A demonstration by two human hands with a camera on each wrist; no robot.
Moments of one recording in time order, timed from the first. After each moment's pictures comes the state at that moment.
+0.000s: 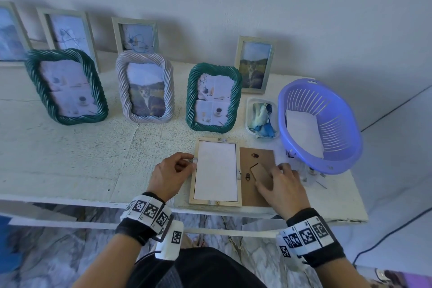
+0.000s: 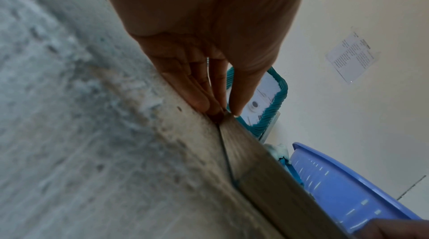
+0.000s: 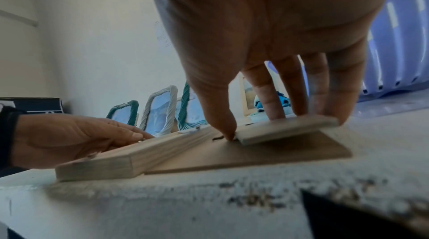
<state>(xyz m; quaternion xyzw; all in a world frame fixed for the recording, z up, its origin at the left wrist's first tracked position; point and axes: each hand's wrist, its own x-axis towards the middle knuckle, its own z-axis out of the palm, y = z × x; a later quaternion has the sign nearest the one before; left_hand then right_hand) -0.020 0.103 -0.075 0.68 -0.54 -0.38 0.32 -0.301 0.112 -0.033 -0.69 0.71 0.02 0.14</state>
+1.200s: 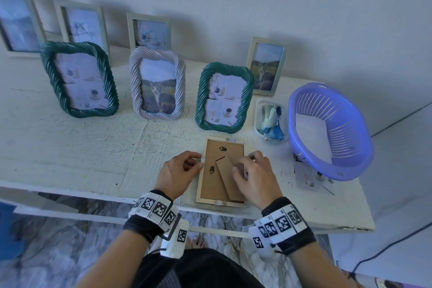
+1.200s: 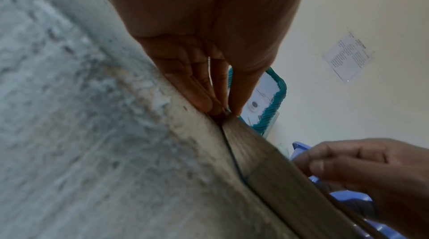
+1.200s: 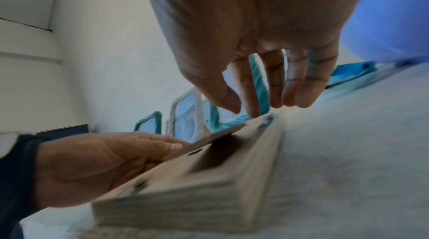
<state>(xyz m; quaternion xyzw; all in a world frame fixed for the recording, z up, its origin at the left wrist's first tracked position) -0.020 0.105 -0.077 0.68 -0.55 -0.37 0.33 -0.237 0.094 -0.040 -0.77 0.60 -0.11 0.18</state>
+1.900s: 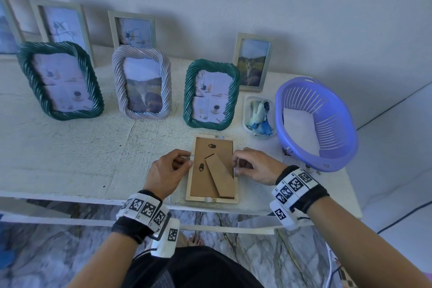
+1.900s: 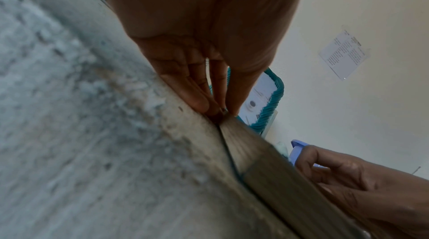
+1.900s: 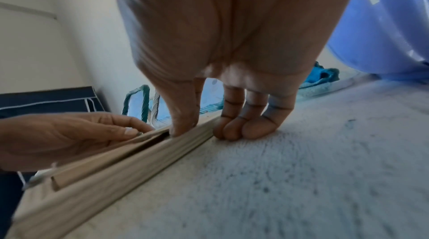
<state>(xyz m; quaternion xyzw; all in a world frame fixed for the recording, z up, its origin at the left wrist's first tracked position) -0.022 0.105 -0.075 0.68 -0.55 -0.36 0.32 -0.289 0.041 -0.042 -0.83 0.43 0.00 0.36</state>
